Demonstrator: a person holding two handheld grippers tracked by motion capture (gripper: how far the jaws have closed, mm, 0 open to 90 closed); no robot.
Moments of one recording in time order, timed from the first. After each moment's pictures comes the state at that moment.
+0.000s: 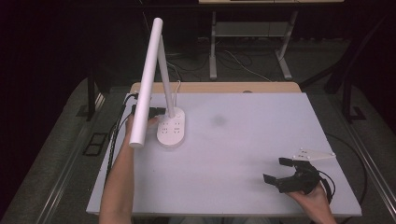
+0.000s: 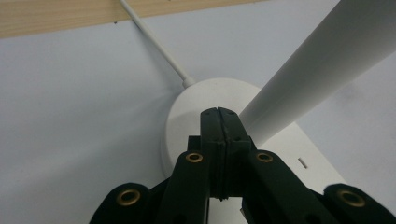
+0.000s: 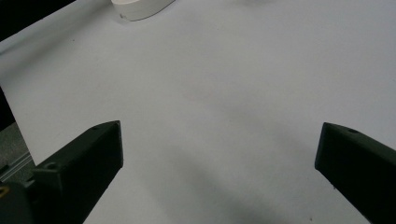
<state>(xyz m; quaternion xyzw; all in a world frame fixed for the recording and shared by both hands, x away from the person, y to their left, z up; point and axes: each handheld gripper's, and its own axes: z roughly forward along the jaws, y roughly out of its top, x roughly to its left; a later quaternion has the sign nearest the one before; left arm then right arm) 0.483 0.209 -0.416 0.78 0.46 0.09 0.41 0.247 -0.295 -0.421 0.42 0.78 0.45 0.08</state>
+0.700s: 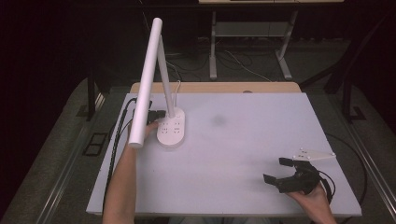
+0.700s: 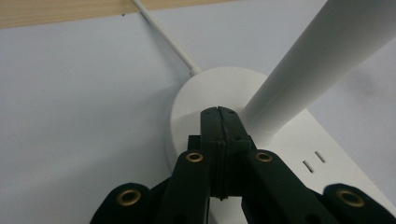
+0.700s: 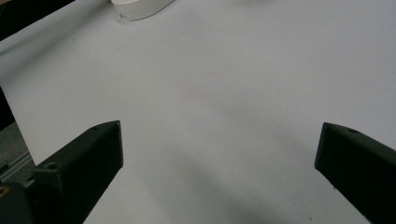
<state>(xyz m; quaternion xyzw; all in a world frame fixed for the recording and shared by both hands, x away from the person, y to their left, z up) 0.474 0.205 -0.428 0.76 0.48 0.11 0.41 0.247 -0.295 -0.421 0.42 0.78 0.45 0.08</state>
